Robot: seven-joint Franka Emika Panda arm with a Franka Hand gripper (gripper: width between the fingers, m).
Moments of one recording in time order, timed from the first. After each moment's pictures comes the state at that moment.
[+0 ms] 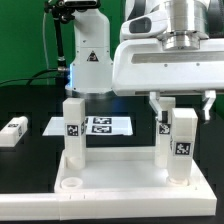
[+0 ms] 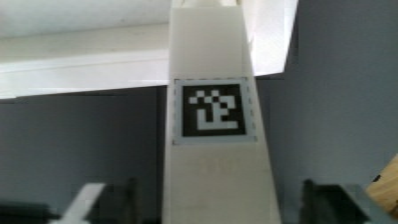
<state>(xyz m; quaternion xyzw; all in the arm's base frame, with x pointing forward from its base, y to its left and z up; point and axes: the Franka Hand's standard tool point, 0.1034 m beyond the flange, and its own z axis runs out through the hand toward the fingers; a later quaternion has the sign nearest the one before) 0.637 0.116 0.123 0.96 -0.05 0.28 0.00</state>
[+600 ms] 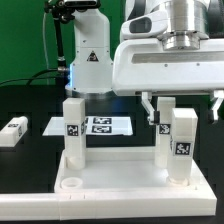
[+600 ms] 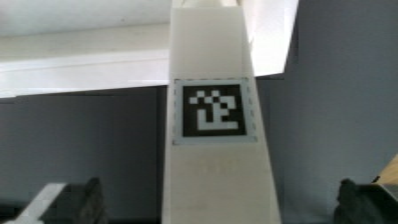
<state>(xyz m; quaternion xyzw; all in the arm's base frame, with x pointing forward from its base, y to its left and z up) 0.637 0.116 0.123 0.96 -0.04 0.28 0.00</state>
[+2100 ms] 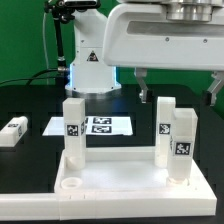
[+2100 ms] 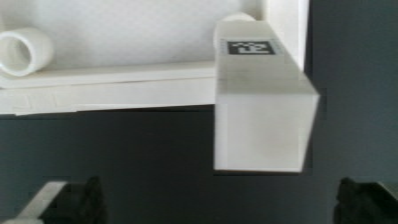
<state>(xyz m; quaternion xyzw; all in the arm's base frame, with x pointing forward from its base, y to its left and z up) 0.663 0.101 0.160 1.00 -0.04 0.04 0.02</state>
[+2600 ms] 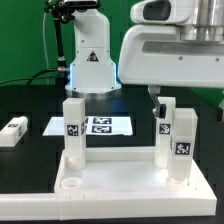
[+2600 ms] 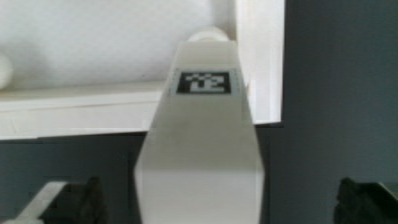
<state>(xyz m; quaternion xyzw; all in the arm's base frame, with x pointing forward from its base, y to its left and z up) 0.651 0.118 0.130 1.00 -0.05 0.05 0.02</state>
